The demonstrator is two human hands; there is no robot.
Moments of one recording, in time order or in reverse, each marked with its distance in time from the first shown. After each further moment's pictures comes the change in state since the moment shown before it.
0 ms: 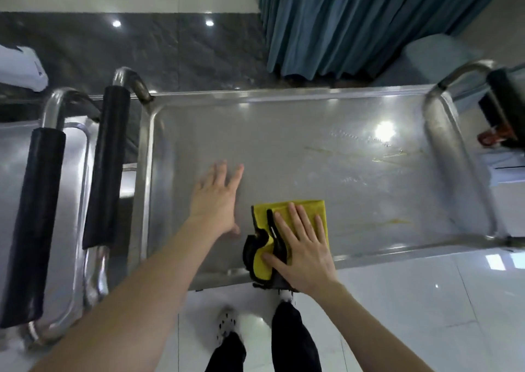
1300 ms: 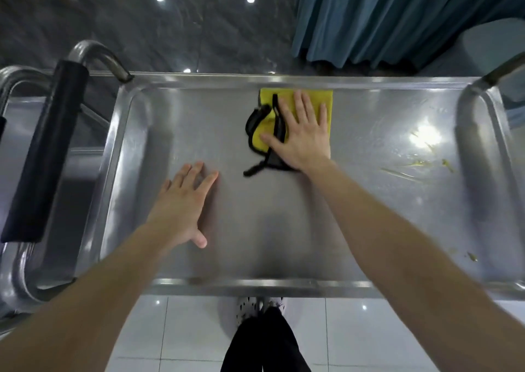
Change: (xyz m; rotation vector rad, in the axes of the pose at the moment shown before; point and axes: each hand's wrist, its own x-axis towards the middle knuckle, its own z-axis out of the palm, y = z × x) left_hand 0.026 0.036 -0.002 0.026 -0.096 -0.151; right_hand 0.275 0.111 -0.053 -0.005 0.063 -0.050
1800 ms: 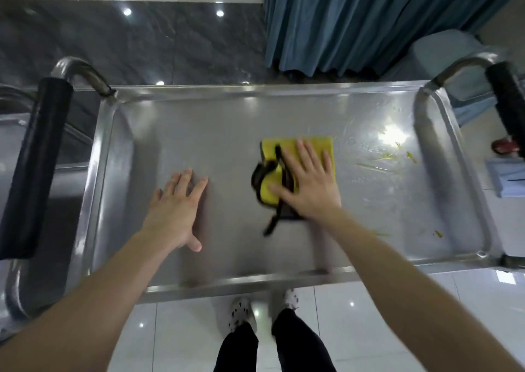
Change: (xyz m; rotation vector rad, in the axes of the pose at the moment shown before) left_hand -0.003 0.006 -0.005 0.009 0.010 0.019; right_hand -0.114 0.041 0.005 -0.012 0.002 -0.002
